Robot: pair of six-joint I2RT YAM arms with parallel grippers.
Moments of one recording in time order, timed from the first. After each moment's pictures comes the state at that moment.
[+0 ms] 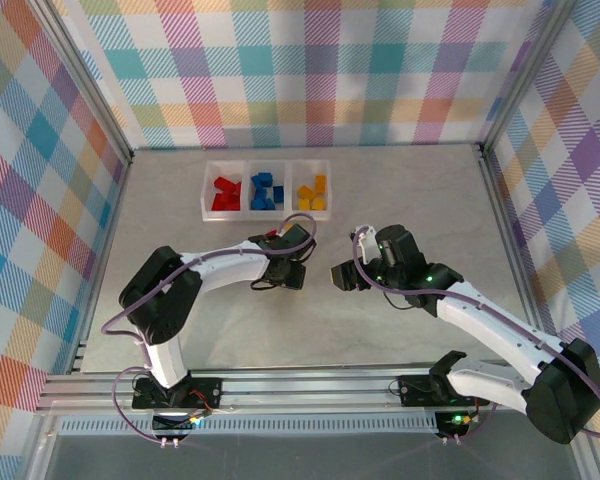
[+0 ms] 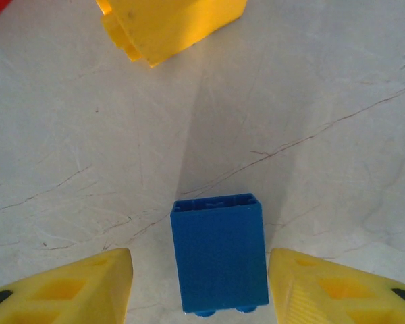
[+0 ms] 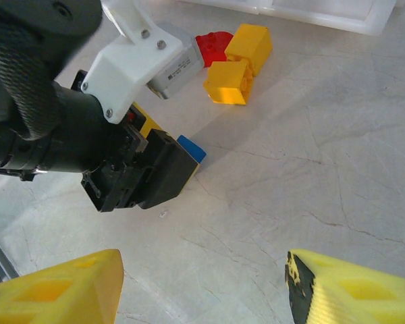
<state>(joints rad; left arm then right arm) -0.78 1.80 1.13 -0.59 -0.17 -0.53 0.65 1.07 0.73 -0.35 -0.23 0.29</state>
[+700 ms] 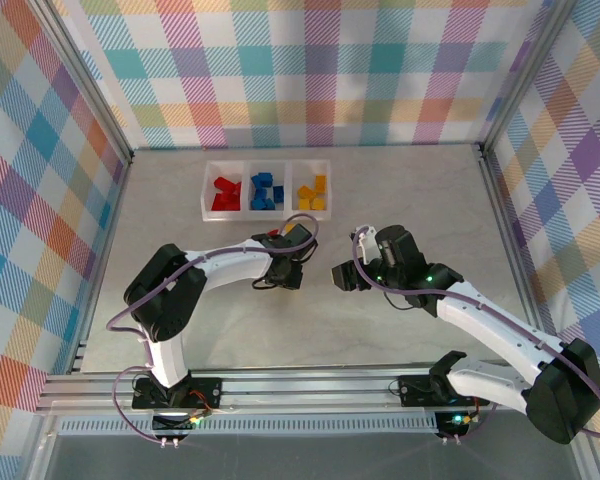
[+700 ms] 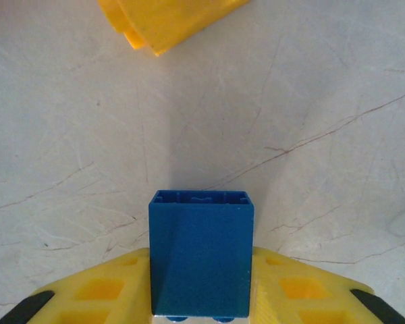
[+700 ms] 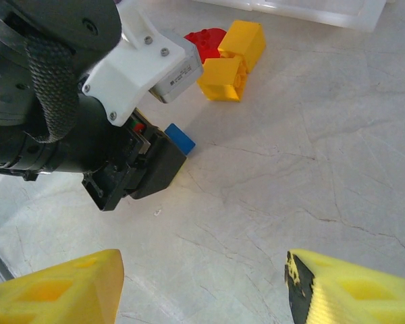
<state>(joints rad) -0.78 1.82 1.16 -0.64 -0.19 -0.52 0.65 1.07 0.73 -0.36 -0.22 0.29</state>
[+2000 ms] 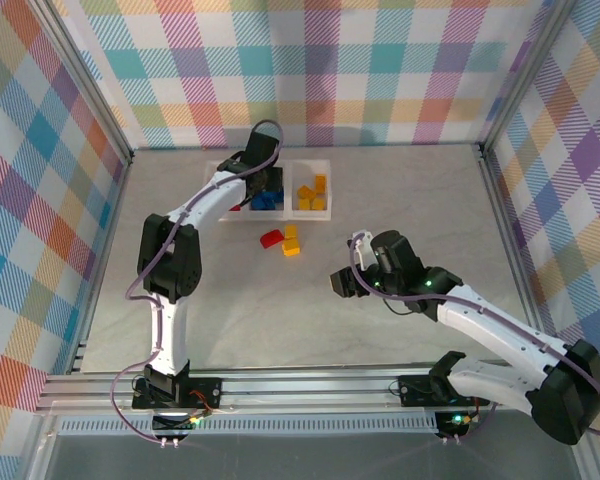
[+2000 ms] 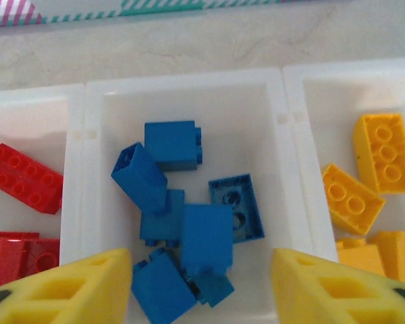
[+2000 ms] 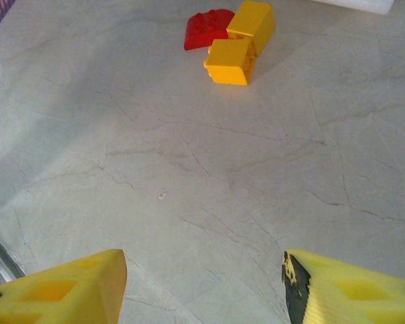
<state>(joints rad) -0.39 2.10 1.82 -0.55 -0.23 -0.23 0.72 1.06 0.73 -0.40 -0.17 0.29</state>
